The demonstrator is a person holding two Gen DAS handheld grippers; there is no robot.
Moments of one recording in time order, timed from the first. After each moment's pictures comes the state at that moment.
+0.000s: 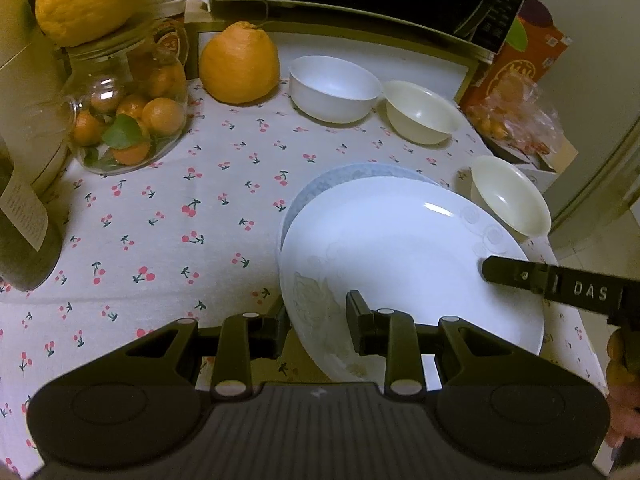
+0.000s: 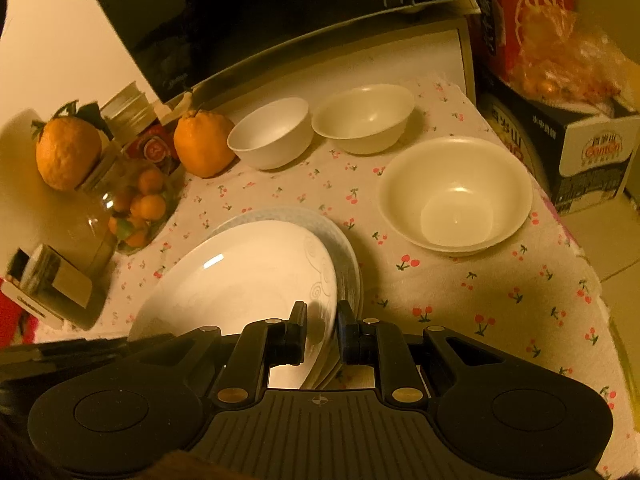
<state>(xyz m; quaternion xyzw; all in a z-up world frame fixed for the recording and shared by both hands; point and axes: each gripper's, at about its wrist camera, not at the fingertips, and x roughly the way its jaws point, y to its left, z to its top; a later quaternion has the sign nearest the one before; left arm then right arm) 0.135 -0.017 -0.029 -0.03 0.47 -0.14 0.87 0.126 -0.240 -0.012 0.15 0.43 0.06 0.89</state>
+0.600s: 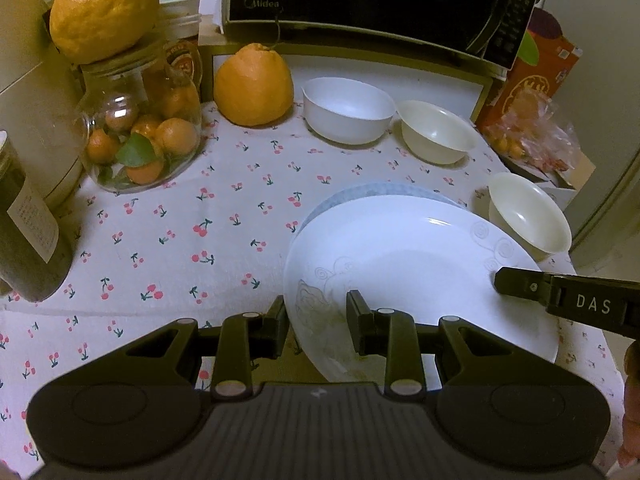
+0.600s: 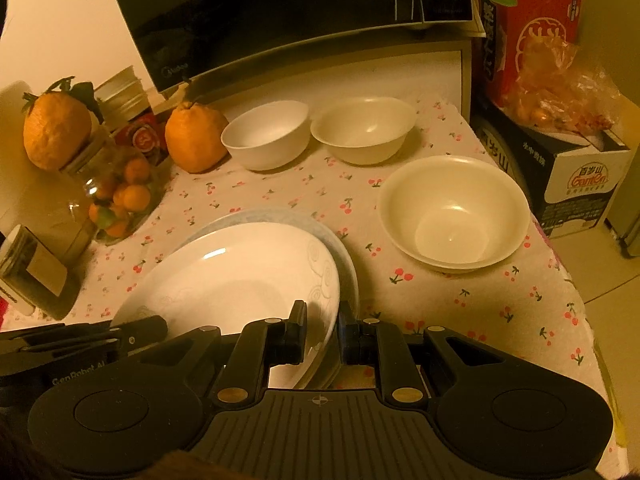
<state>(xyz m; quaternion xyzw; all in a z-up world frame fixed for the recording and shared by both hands) 0.134 -0.024 -0.034 -0.01 0.43 -0.11 0.90 0.130 -0.226 -0.012 0.10 0.42 0.03 0.90</state>
